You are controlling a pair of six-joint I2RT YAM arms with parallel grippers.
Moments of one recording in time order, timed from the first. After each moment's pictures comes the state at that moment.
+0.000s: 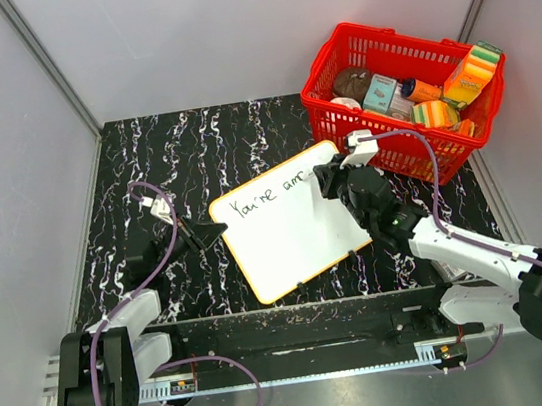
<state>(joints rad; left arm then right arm) -0.02 1.08 0.19 0.79 0.84 -0.64 0.74 1.14 0.71 0.28 0.45 0.43</state>
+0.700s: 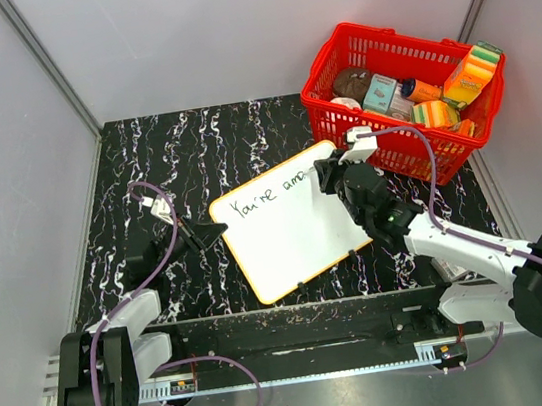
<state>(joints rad) -0.02 1.08 0.19 0.79 0.84 -0.64 0.74 1.18 0.74 0.29 0.51 0.43</state>
